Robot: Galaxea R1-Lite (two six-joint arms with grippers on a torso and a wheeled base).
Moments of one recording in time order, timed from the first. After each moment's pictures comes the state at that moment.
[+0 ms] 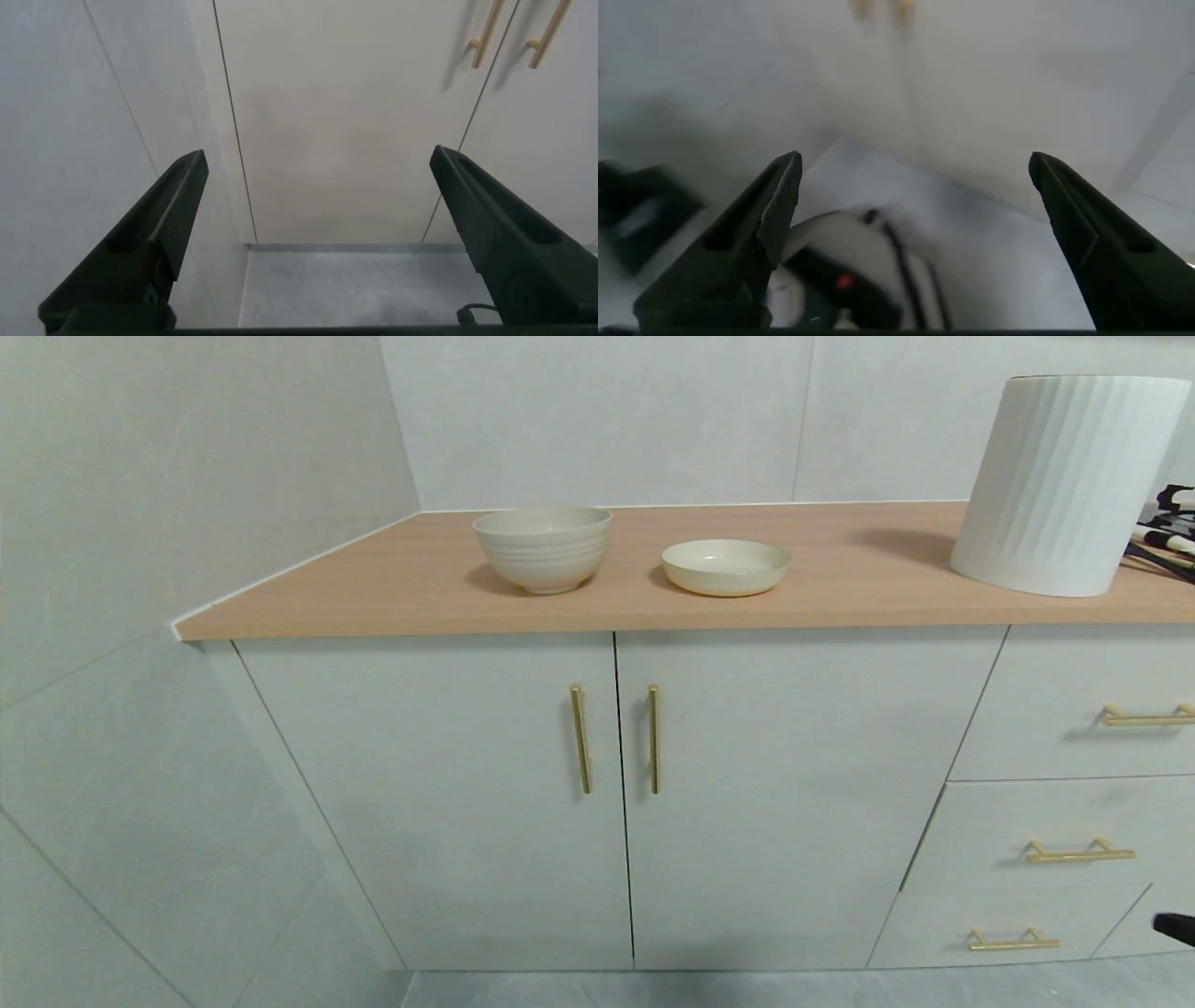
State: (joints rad) left arm 0.00 0.00 0.00 0.00 0.01 0.00; right arm 0.21 0.73 -0.39 -0.02 0.48 0.08
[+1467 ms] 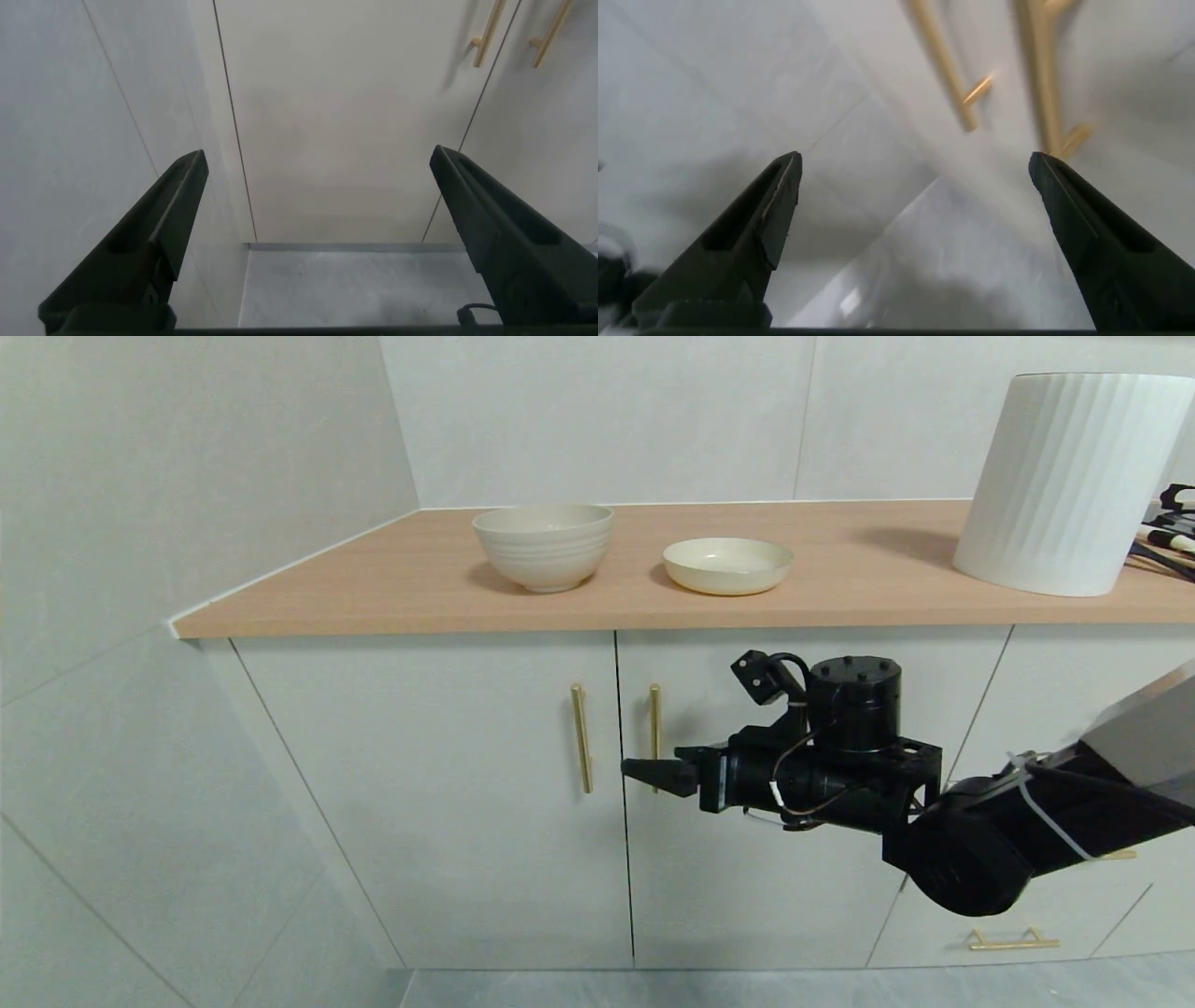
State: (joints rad) left arm 0.00 0.00 0.00 0.00 0.01 0.00; right arm 0.61 2.04 -0.97 -0.88 0.39 0.36
